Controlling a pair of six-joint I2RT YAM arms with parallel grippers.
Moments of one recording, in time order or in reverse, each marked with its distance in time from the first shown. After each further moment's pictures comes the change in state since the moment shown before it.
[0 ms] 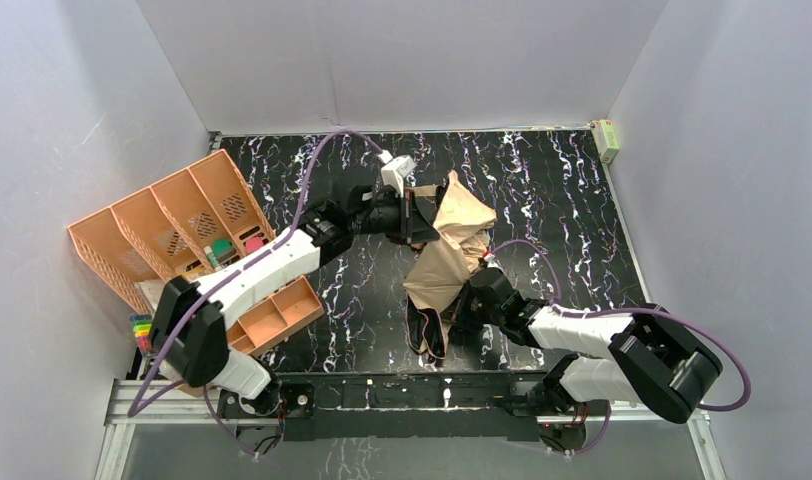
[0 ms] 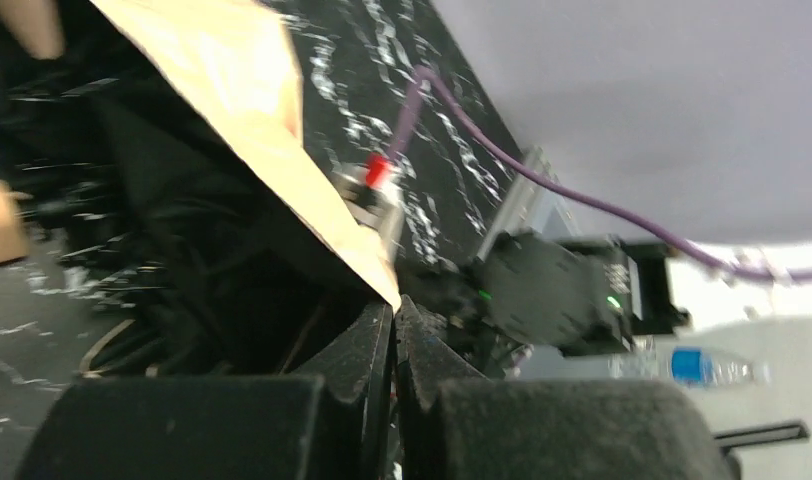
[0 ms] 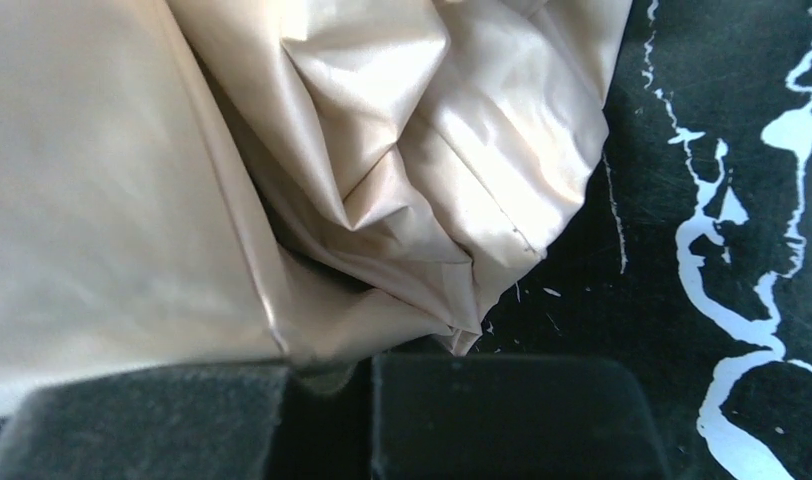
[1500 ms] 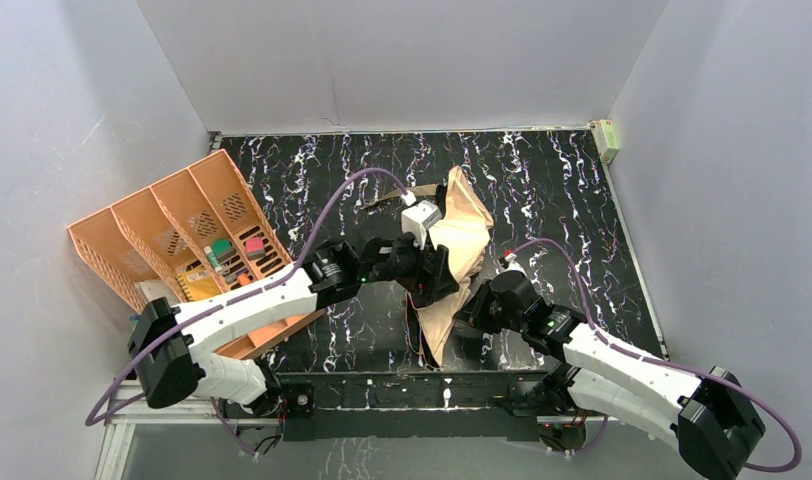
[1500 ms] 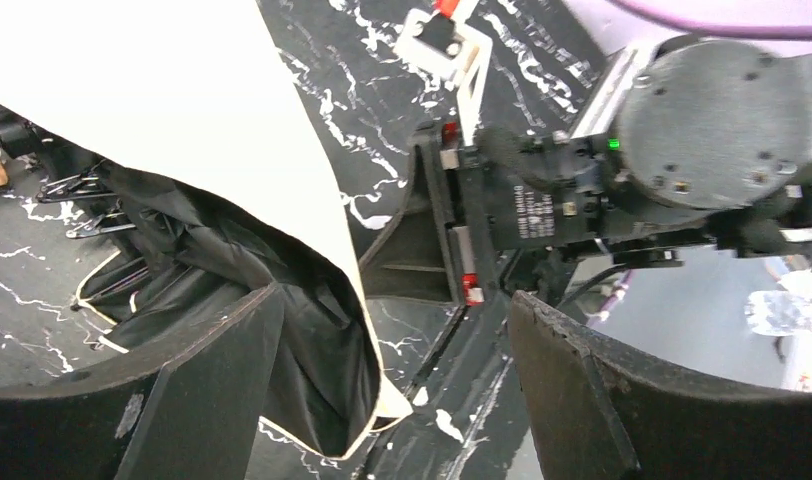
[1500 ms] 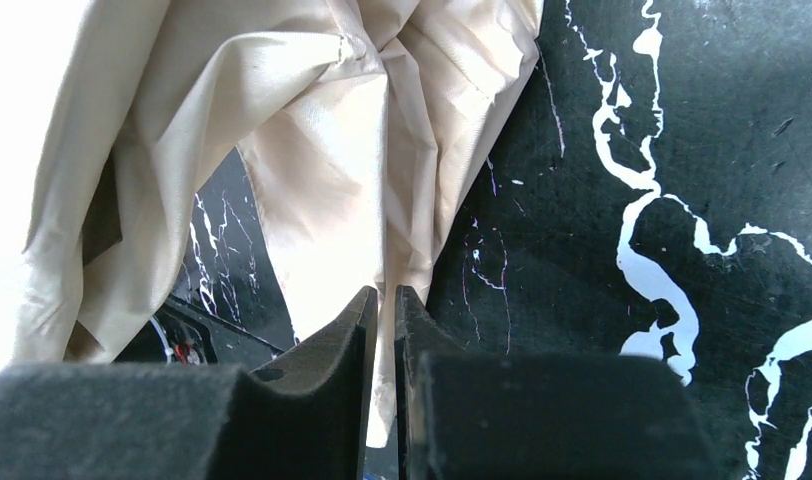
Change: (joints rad) left arm -0.336 -0.217 -0.122 -0.117 -0.346 0.159; right arm 0.000 -0.394 0.025 -0.385 0.056 -0.011
